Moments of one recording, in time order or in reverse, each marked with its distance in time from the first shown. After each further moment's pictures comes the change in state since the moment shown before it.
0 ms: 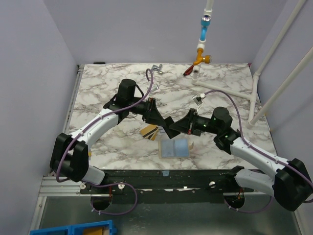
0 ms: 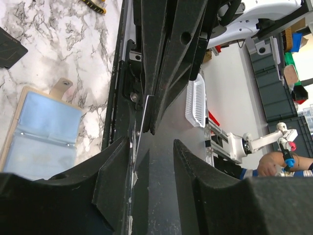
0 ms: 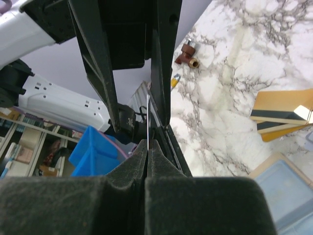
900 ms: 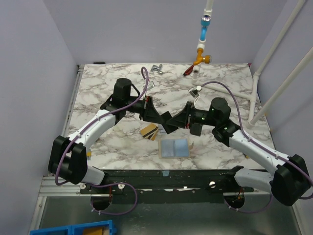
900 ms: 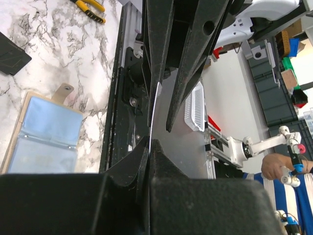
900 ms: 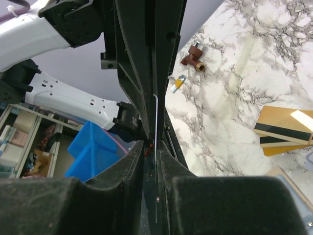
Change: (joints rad) left arm 0.034 -0.033 -0.026 0.083 0.023 -0.064; right arm 0.000 0.039 0.133 -0.081 -0.047 -0.057
